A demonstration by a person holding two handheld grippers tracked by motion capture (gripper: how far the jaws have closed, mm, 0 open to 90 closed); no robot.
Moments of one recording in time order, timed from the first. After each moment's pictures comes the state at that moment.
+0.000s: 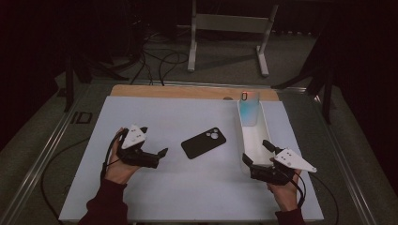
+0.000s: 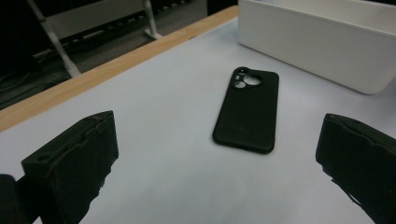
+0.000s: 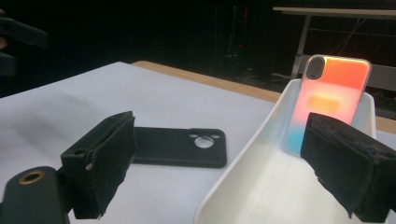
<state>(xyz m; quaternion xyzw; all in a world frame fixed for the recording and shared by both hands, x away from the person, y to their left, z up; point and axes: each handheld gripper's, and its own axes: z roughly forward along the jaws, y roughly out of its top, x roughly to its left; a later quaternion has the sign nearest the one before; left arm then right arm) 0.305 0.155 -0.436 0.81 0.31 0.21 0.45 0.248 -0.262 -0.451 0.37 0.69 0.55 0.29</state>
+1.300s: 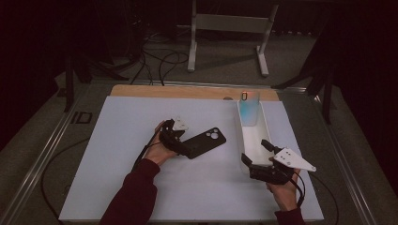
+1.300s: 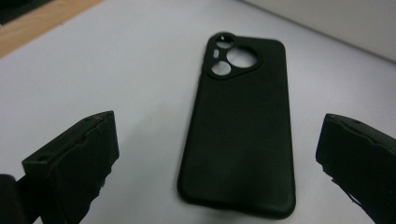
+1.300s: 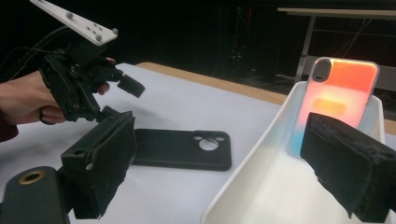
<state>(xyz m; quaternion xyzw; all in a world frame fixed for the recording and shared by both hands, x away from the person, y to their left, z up) 0.381 0.072 -0.495 0.87 0.30 0.13 0.38 0.248 -0.259 -0.449 0.37 0.69 0.55 0.28</state>
